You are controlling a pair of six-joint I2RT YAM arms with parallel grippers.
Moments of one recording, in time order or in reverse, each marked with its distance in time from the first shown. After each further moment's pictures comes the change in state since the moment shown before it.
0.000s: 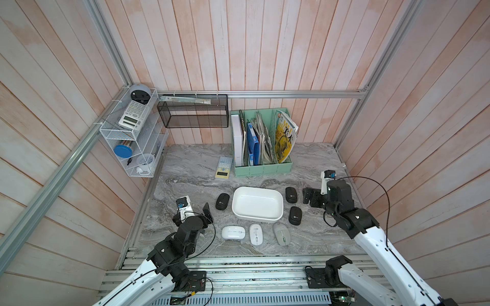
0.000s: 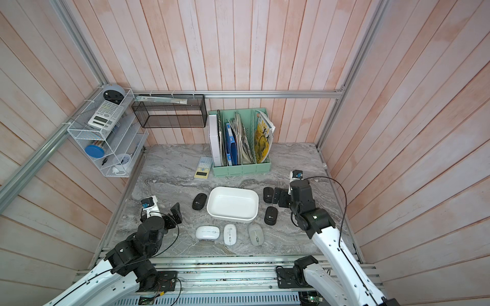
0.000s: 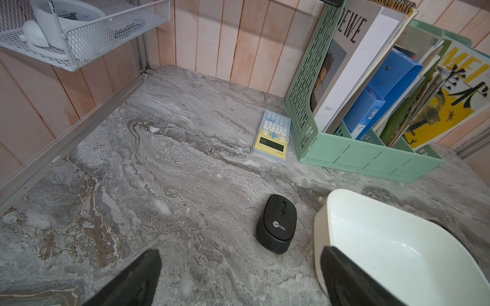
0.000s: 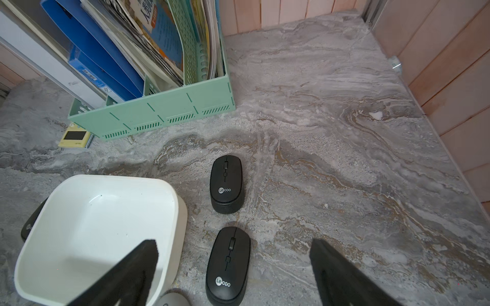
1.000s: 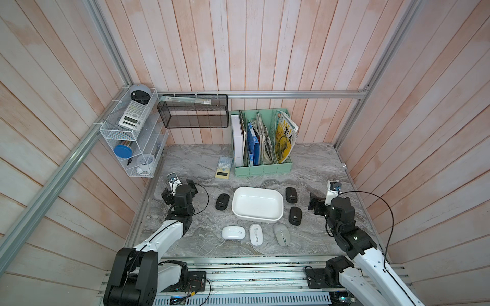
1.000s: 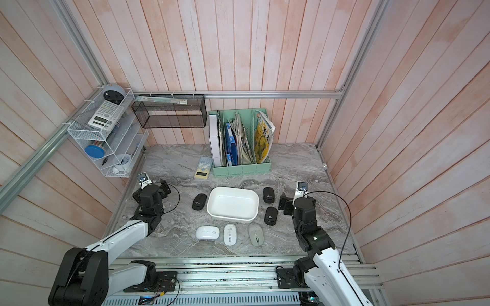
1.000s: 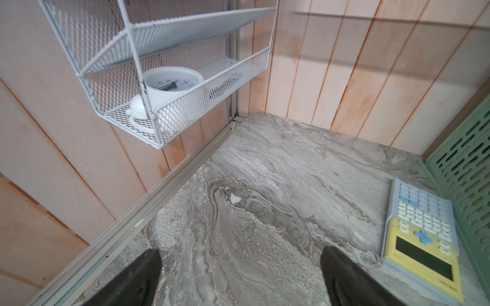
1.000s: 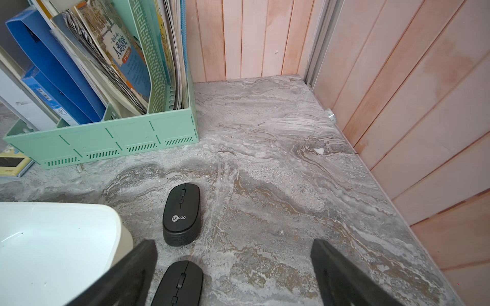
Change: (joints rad) left arm 0.618 0.763 0.036 0.886 0.144 0.380; right arm 0.000 -0.166 -0.230 0.248 0.193 -0.172
